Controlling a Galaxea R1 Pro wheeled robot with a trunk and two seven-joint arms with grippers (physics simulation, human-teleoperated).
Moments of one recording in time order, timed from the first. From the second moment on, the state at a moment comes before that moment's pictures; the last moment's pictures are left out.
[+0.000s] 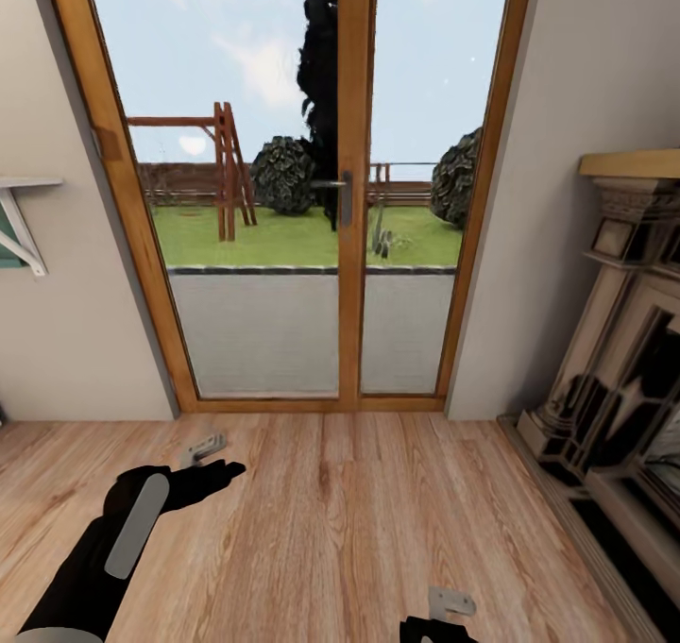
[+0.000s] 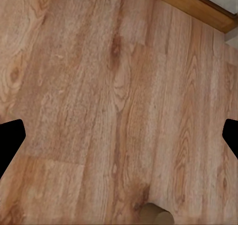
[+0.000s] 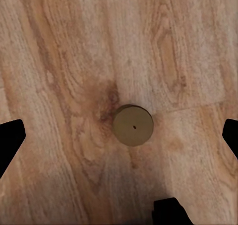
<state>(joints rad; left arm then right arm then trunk) -0.42 0.11 0.04 -1.26 0.64 0.90 0.21 -0.44 0.05 0.78 -0.36 -0.94 0.15 -0.43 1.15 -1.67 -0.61</state>
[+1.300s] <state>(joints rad) -0.42 0.07 0.02 -1.26 0.67 0.98 0.20 -0.44 0.04 0.77 -0.36 -0.95 0.12 -0.34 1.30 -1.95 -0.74</state>
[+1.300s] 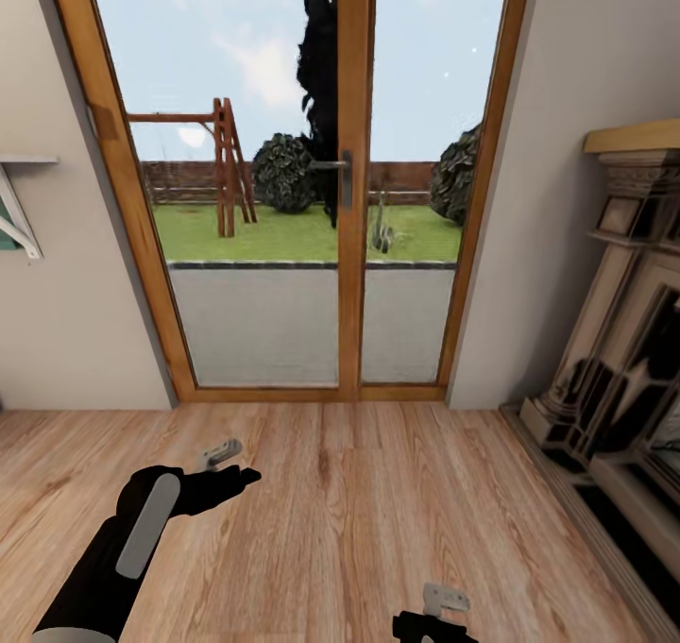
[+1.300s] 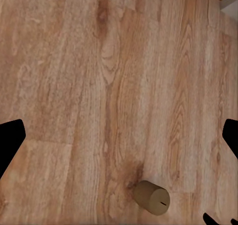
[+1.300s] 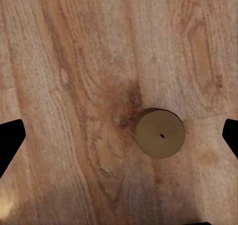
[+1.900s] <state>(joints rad) -0.42 0.06 0.02 -1.26 0.67 0.98 0.20 -0.44 0.04 0.77 -0.30 -0.95 0.12 -0.34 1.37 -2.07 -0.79</state>
